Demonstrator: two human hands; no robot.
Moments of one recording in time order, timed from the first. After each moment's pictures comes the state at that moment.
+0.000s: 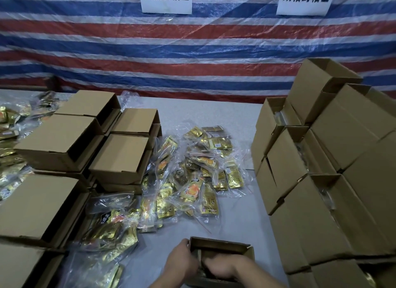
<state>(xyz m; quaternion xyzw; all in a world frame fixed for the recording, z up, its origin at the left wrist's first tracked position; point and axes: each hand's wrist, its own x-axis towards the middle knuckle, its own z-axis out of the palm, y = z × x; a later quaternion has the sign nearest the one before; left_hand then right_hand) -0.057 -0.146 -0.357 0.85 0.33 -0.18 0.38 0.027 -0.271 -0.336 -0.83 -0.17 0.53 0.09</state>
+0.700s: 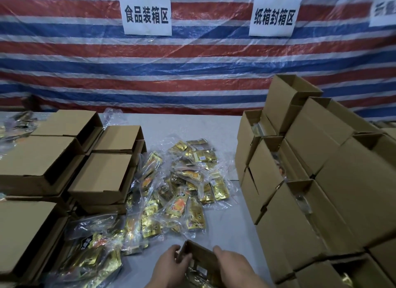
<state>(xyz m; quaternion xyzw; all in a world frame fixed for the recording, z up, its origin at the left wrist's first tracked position) -0.043 -0.141 -0.329 0.81 0.32 -0.15 0.47 0.047 -0.321 -0.308 -0.90 -0.27 0.33 0.04</state>
